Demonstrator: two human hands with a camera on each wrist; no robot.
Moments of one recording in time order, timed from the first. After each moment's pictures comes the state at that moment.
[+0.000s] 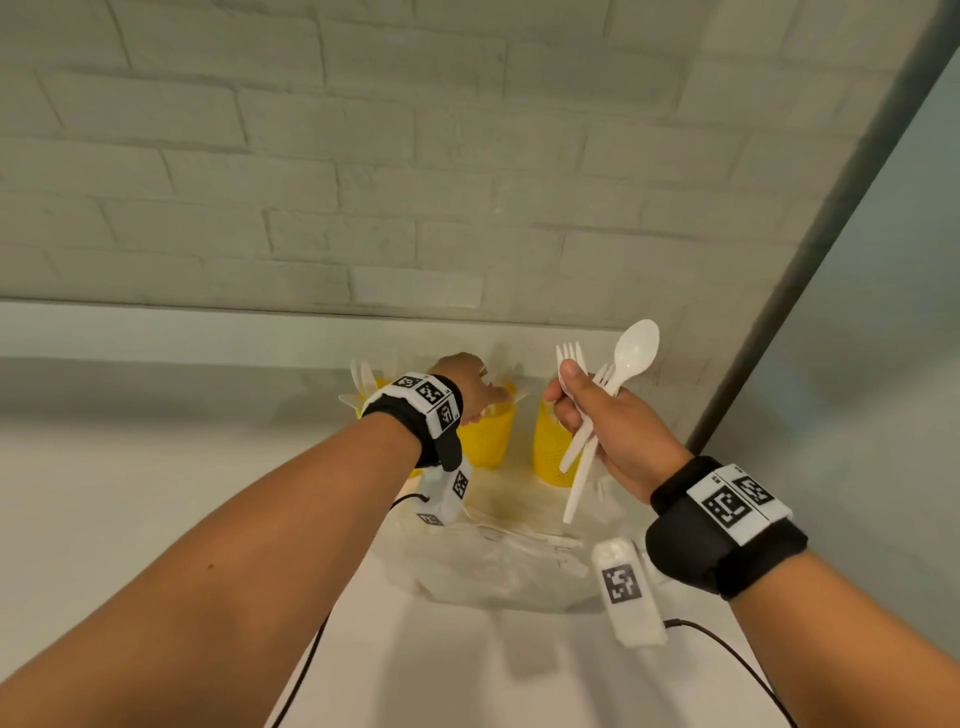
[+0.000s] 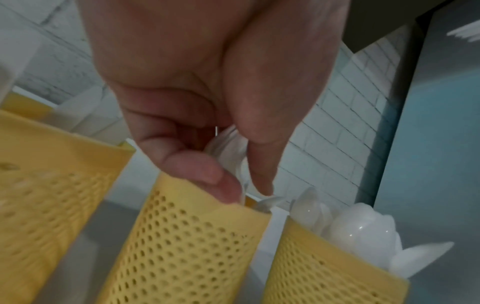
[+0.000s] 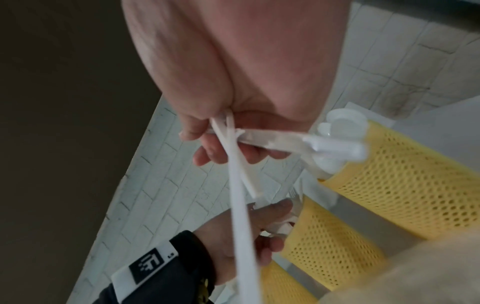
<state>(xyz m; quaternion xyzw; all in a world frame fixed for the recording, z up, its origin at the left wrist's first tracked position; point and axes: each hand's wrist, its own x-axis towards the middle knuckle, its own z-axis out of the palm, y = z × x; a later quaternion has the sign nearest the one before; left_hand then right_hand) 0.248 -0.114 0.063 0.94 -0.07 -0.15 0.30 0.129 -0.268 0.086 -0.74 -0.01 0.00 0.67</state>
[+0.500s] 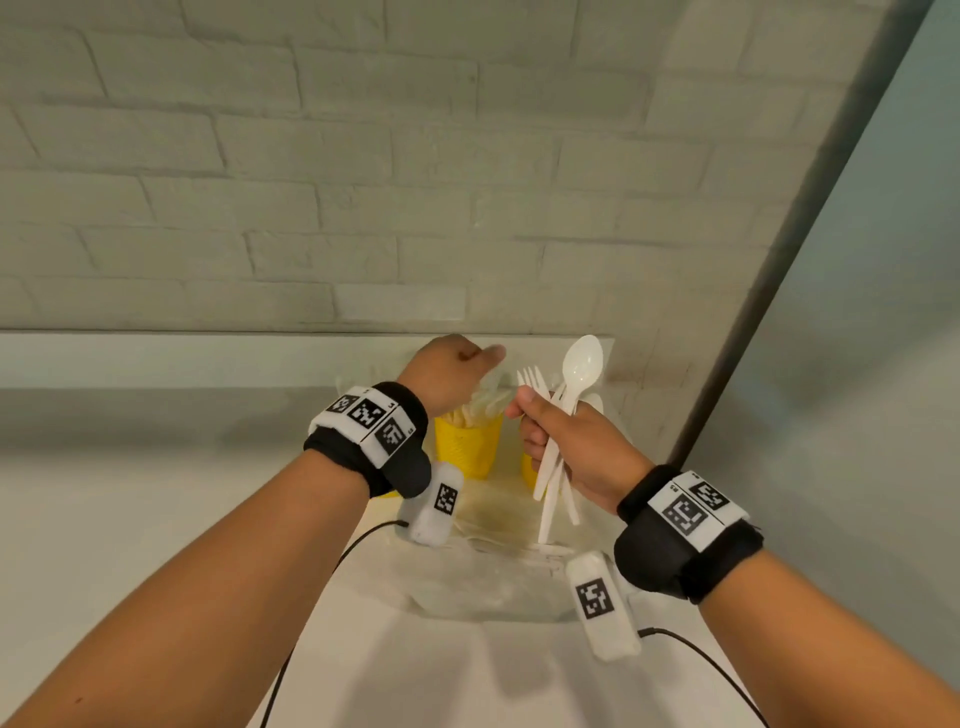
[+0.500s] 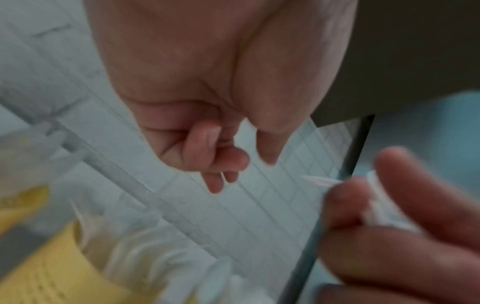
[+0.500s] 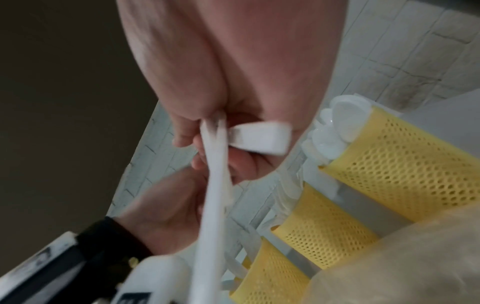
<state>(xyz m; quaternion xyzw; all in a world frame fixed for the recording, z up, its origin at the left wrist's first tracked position) 0.213 -0.103 0.102 0.88 -0.15 -0.03 0.44 0.131 -0.256 0.077 -0.72 -0.03 0.04 0.70</state>
